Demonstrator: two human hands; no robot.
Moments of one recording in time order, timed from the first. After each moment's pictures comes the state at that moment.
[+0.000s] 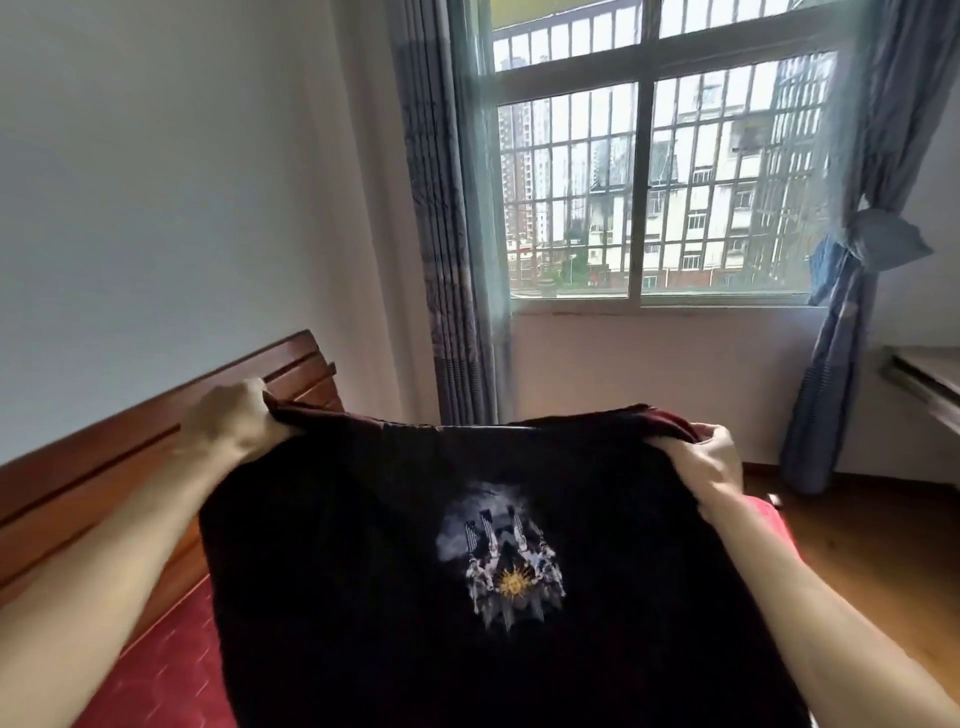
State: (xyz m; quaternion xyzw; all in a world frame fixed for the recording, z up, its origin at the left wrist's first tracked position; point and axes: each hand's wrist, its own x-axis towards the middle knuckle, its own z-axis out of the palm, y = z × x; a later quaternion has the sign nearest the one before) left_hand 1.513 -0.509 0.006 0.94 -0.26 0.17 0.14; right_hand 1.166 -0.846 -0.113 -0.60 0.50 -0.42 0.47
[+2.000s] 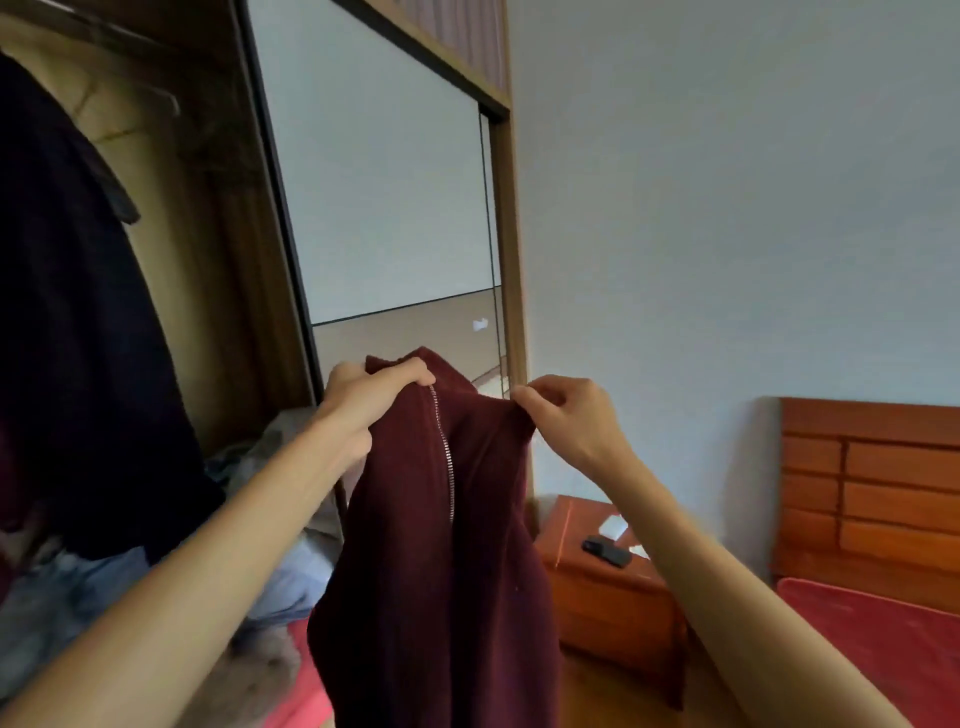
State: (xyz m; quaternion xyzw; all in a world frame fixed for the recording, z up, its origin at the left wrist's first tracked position) left_hand 0.926 0.089 0.087 0.63 0.36 0.41 0.55; right_hand 1.092 -0.032 0.037 -0.71 -0.44 -0.01 0.55
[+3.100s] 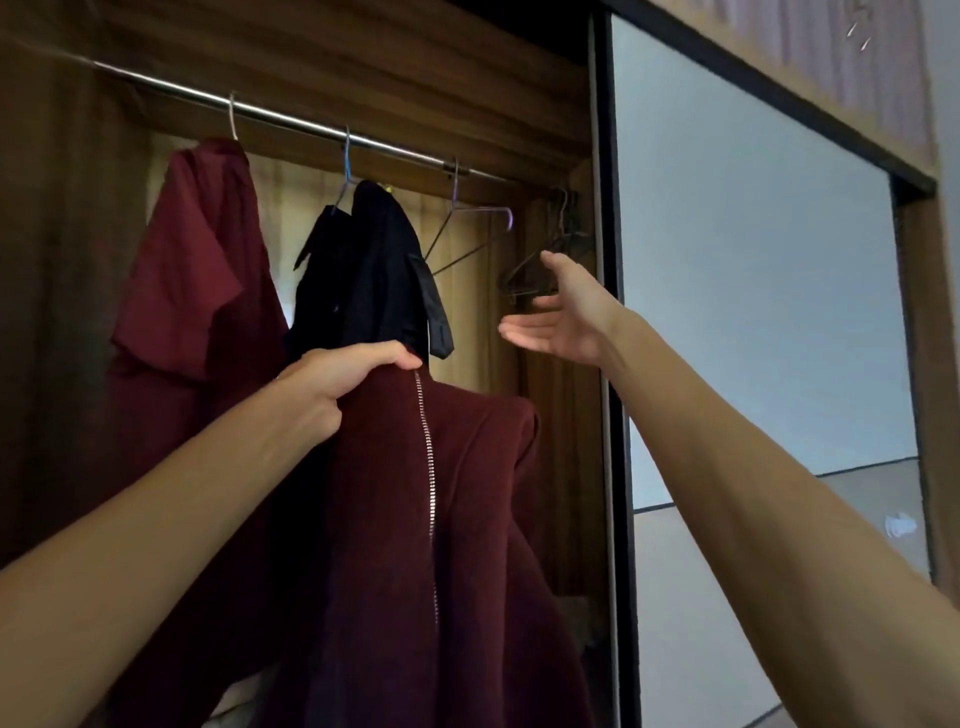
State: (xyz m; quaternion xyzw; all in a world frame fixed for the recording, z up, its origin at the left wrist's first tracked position) left_hand 0.751 0.426 0.242 0.50 0.48 0.60 0.40; right_hand 0.988 0.464 0.299 -0.30 -0.56 0.50 0.59
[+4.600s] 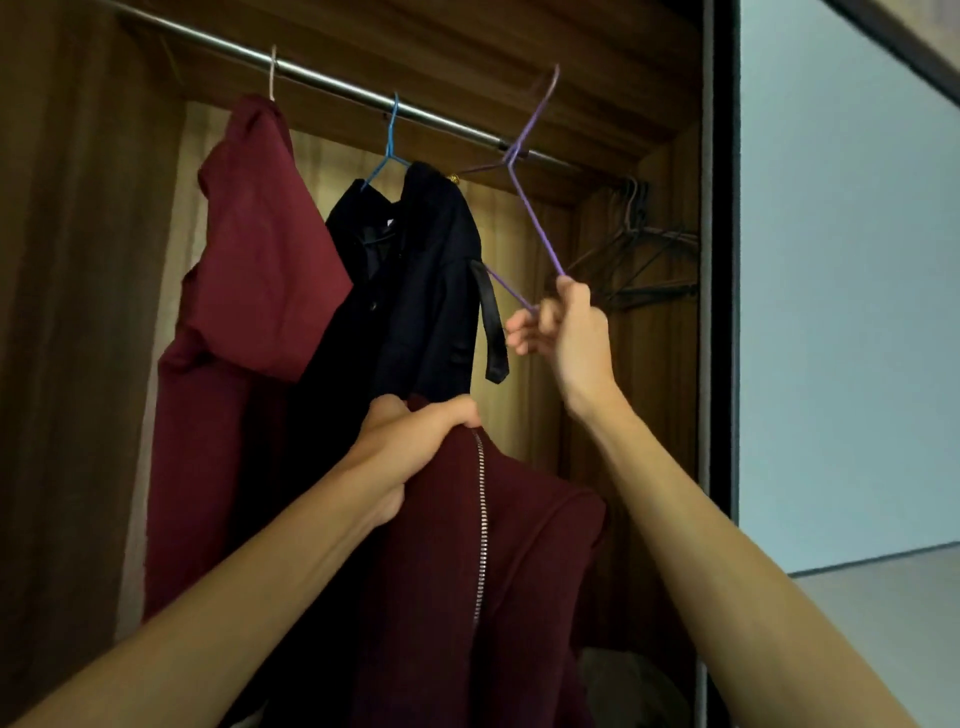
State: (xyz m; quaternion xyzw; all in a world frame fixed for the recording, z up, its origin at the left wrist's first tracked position) left_hand 0.769 0.492 0.203 0.53 0.47 0.62 0.34; right_hand 0.917 0.559 0.273 -0.14 -0.63 0.30 0.70
